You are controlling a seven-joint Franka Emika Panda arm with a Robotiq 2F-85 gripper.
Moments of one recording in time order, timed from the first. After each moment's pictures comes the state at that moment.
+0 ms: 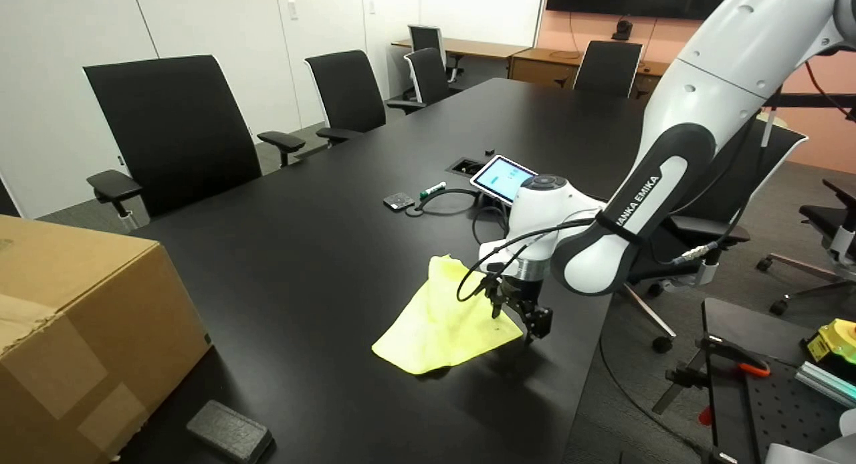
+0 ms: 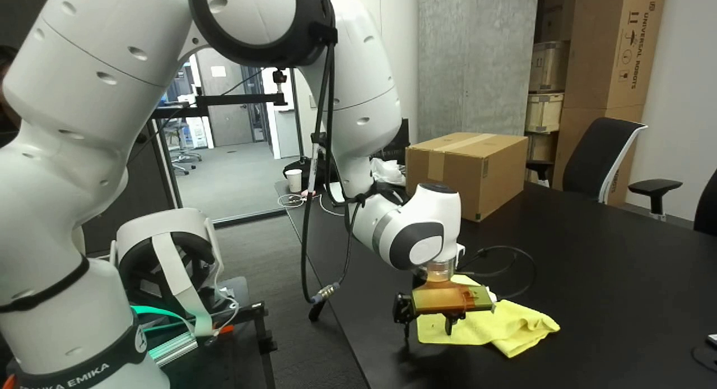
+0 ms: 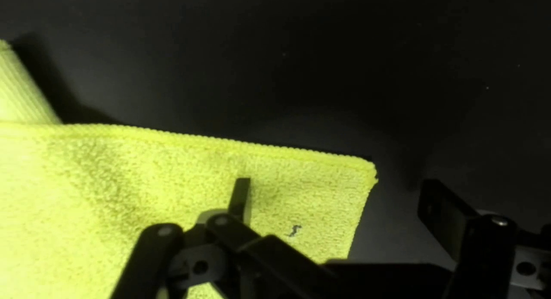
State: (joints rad) arm -0.25 0.73 0.20 -2.12 -0.30 2.81 -1.06
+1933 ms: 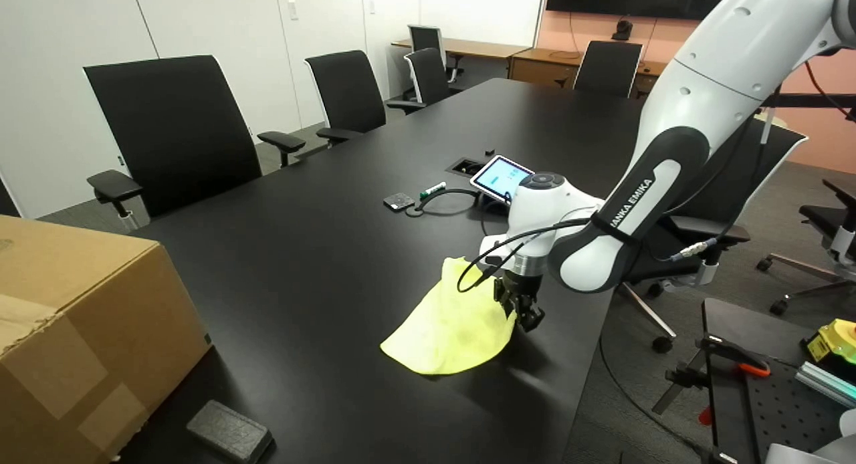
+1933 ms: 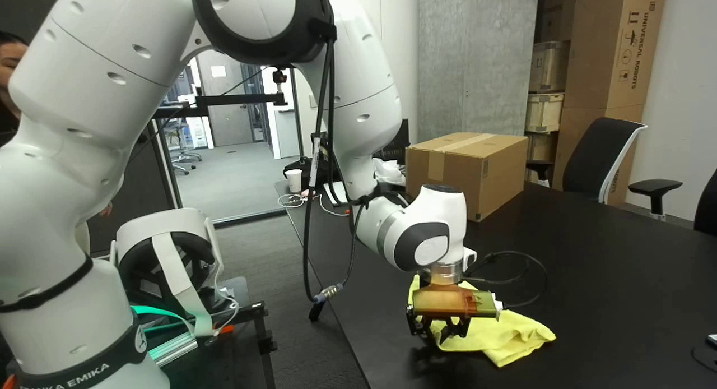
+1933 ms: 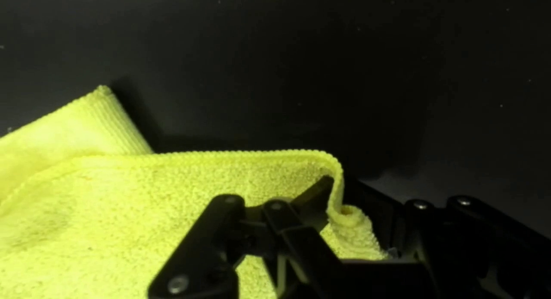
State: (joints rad) arm -0.18 0.72 0.11 -2.10 -0.28 2.81 -0.93
